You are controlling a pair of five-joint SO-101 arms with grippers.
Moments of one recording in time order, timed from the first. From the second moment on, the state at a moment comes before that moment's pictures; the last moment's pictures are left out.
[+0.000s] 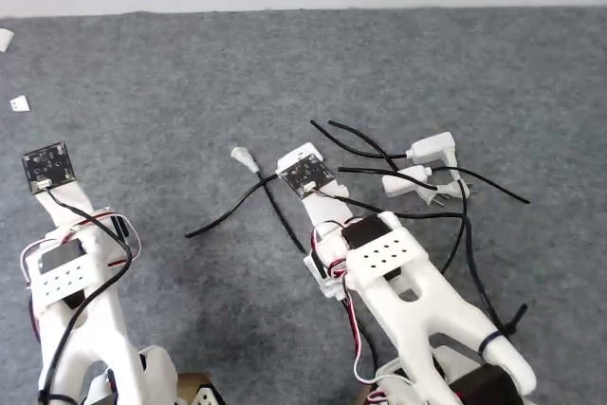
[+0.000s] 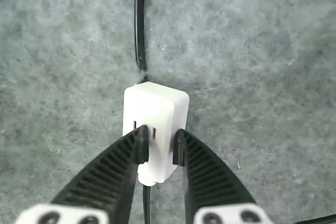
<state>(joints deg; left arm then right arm) -31.5 -31.9 63.5 40.6 1.3 -30.9 -22.2 52.7 57.9 5.7</state>
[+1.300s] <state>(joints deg) -31.5 -31.9 63.5 40.6 1.3 -19.1 -21.2 56.4 55.0 7.2</state>
